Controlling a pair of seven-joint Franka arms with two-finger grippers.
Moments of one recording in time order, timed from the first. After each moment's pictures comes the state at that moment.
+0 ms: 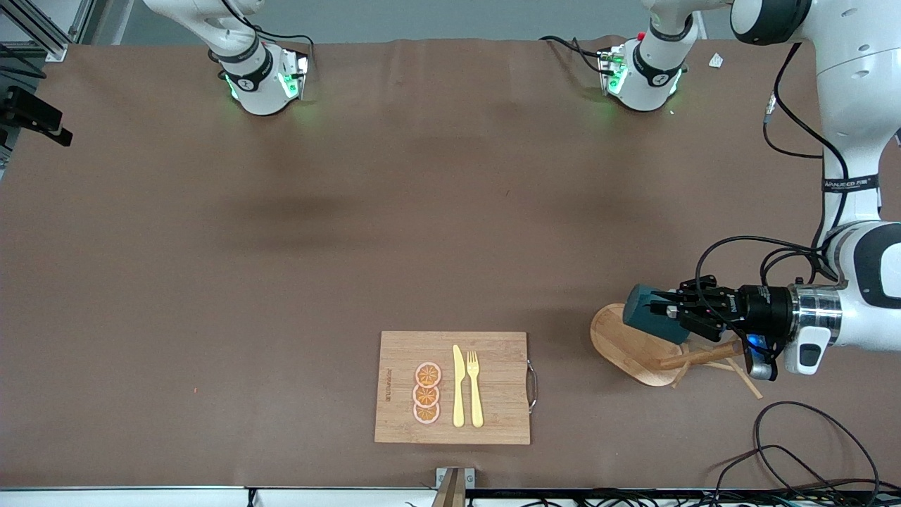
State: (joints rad) left arm 0.08 0.71 0.03 -1.23 -1.17 1.43 -0.52; right arm -0.01 -0.11 -0.10 -1.57 -0.02 1.40 -0.07
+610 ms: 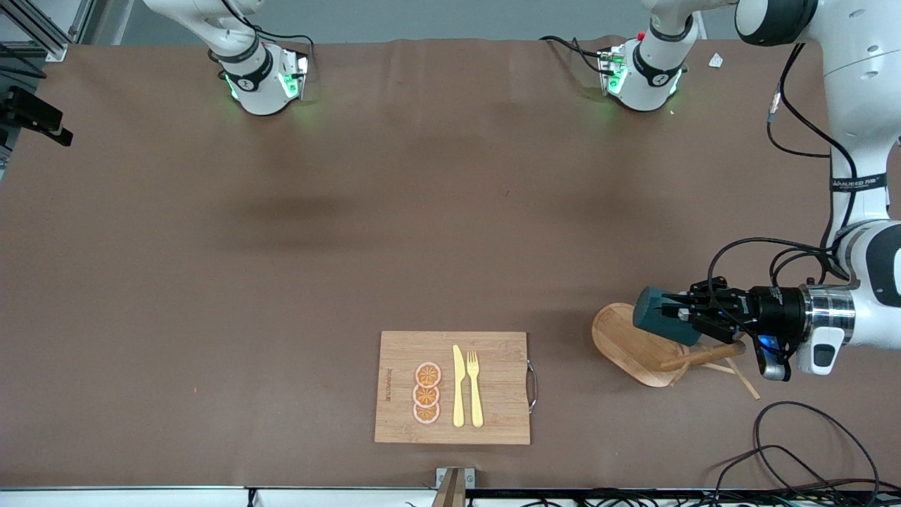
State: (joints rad) left arm 0.11 0.72 0.03 -1.23 -1.17 1.42 -0.52; right arm -0.01 -0.11 -0.10 -1.57 -0.01 1.40 -0.07
